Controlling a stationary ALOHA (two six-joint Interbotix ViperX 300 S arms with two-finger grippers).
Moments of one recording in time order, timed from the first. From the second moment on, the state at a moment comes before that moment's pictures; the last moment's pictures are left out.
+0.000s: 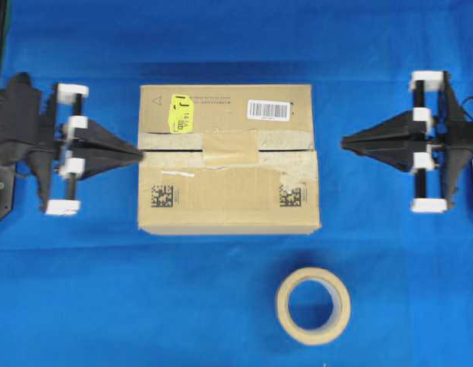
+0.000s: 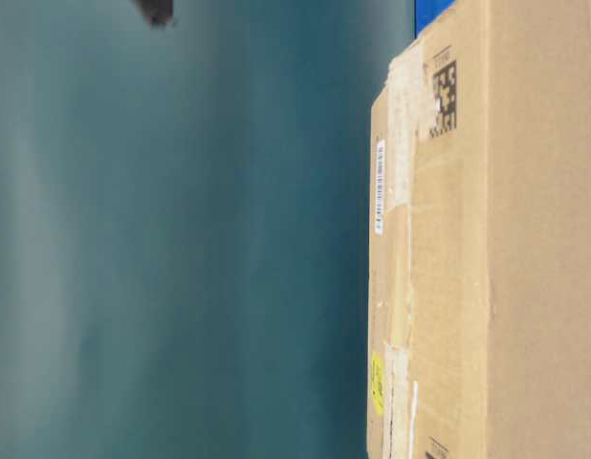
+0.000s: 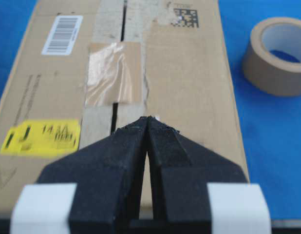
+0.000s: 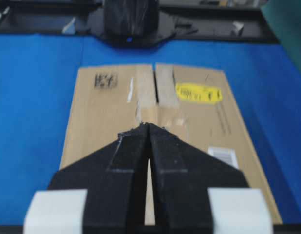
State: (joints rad) left arm 0.00 -0.68 1.13 -0.04 -0.20 0.04; right arm 0.06 -0.68 1.06 0.41 -0.26 -0.27
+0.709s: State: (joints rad) left arm 0.00 -1.09 1.33 -0.04 0.05 0.03; right arm 0.05 -0.84 1.25 0.41 -0.20 -0.27
